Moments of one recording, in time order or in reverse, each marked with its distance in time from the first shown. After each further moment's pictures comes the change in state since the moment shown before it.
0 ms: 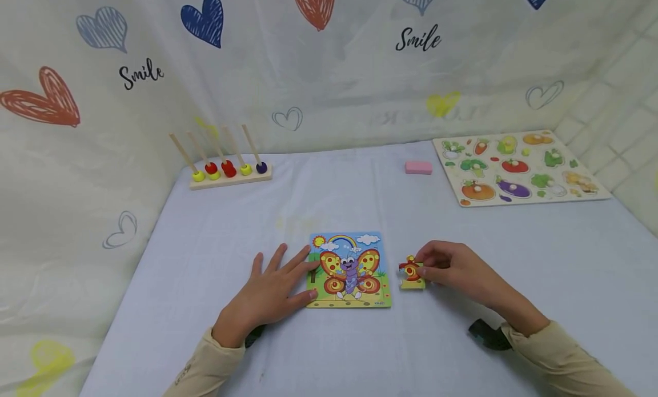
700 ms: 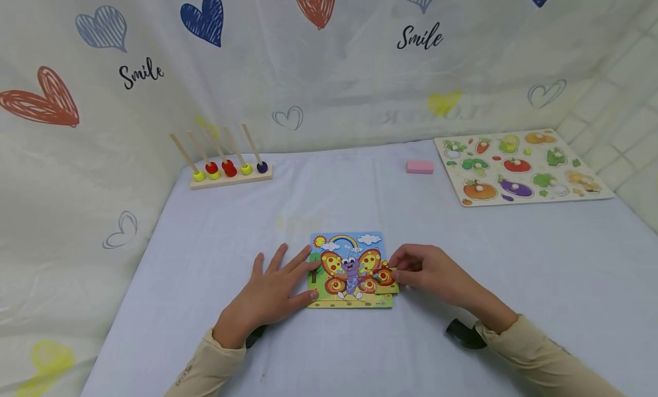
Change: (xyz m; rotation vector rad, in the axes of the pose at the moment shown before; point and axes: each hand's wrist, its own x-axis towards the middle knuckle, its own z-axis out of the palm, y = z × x) left_hand 0.000 0.001 0.001 0.012 0.012 -0.001; right_hand 0.018 -0.020 0.031 0.016 -0.064 -0.104
